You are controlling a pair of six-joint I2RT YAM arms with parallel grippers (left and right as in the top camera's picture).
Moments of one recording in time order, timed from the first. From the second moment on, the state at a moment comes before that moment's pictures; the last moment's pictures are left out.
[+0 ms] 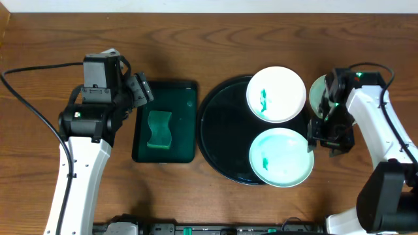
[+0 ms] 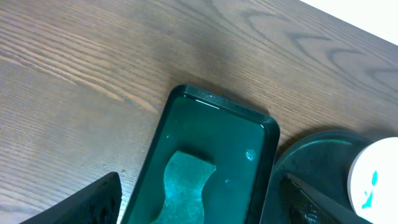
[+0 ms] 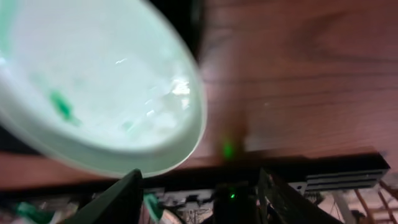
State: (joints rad) left arm -0.06 1.26 1.24 -0.84 -0.04 -0.40; right arm 0.00 1.68 1.24 -1.45 -0.04 0.23
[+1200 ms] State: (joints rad) left arm -0.06 1.26 1.24 -0.84 -0.04 -0.40; right arm 0.14 1.69 1.00 -1.07 -0.37 0.32
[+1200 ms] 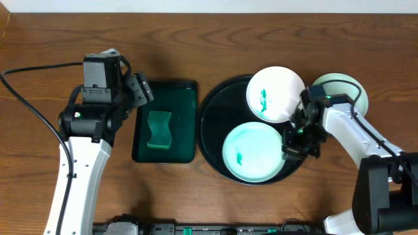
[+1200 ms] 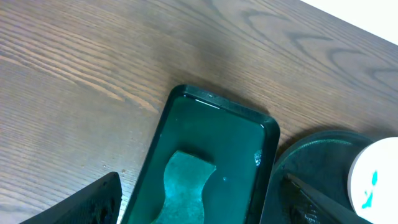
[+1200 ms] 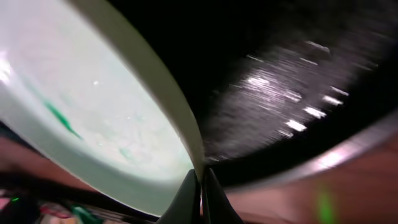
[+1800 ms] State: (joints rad) left arm -0.06 1.26 1.24 -0.84 -0.04 -0.40; right arm 0.35 1.69 1.00 -0.82 -0.34 0.62
